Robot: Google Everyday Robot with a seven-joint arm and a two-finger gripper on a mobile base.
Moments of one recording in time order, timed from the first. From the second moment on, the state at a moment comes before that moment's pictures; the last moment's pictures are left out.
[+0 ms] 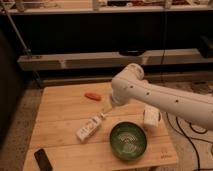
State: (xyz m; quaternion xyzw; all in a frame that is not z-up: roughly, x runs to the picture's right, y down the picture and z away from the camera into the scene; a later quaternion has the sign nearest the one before) arm 0.050 0.076 0.737 -0.08 -0.23 -0.81 0.54
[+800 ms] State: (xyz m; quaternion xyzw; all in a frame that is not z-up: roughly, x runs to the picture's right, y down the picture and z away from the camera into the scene) arm 0.010 0.115 0.660 -0.16 -0.30 -0.83 0.44
